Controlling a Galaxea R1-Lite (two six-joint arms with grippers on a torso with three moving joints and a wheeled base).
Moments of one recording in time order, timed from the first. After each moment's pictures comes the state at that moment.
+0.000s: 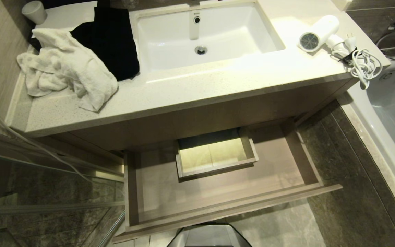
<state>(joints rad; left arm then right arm) 0.00 0.00 0.00 0.00 0.00 0.00 0.14 0.00 -0.01 0.03 0.01 -0.02</state>
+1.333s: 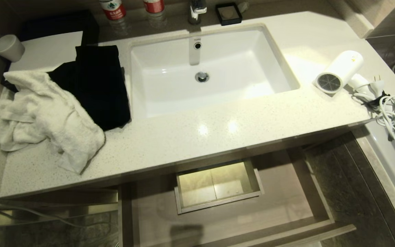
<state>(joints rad) 0.00 0.00 0.00 0.00 0.00 0.00 0.14 0.00 -0.01 0.03 0.02 -0.02</state>
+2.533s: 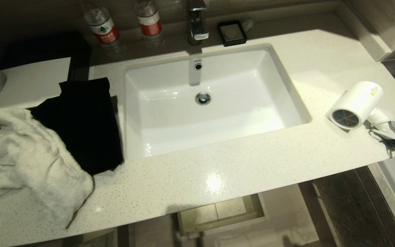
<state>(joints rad) 0.00 0.00 0.00 0.00 0.00 0.00 0.14 0.00 -0.01 0.03 0.02 -0.02</state>
